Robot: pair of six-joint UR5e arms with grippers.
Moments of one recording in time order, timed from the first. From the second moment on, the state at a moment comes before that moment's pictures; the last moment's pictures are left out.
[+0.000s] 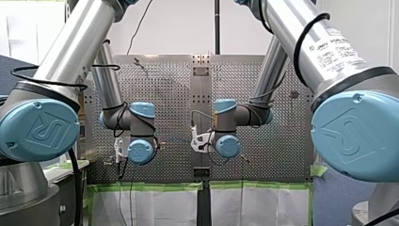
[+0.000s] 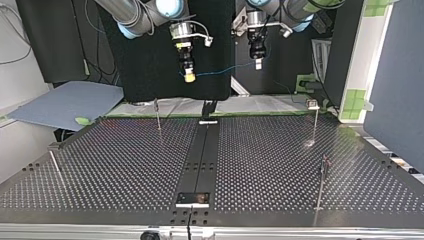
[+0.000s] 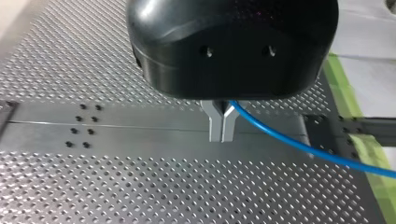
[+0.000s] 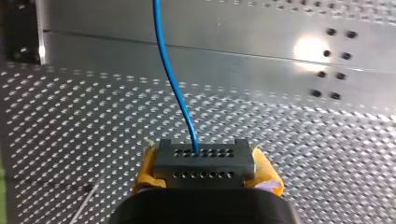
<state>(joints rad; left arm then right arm) -0.54 -2.01 -2.39 -1.92 -2.19 -1.58 2.37 -0.97 1.99 -1.01 1.85 1.45</state>
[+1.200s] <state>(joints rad) -0.51 -1.90 -2.38 -2.05 -2.20 -1.59 2.36 -0.95 1.90 -0.77 1.81 1.54</state>
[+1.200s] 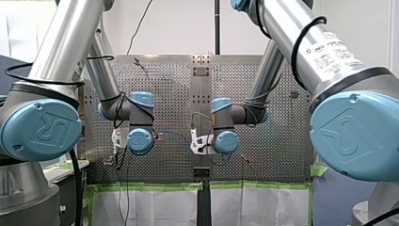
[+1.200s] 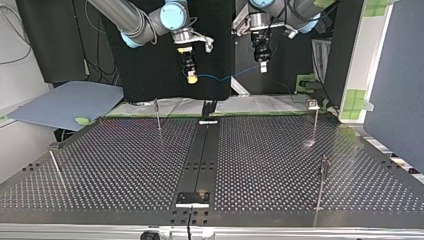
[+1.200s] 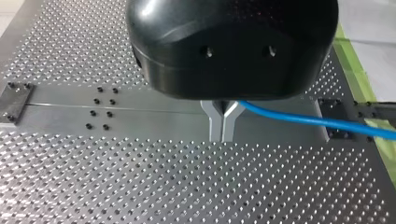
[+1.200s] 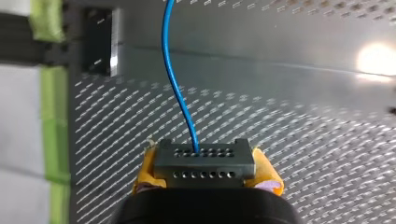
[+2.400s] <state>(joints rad) -0.39 -1.57 -2.24 -2.37 -2.20 -1.62 2.37 -1.14 1.74 -0.72 1.68 1.55</state>
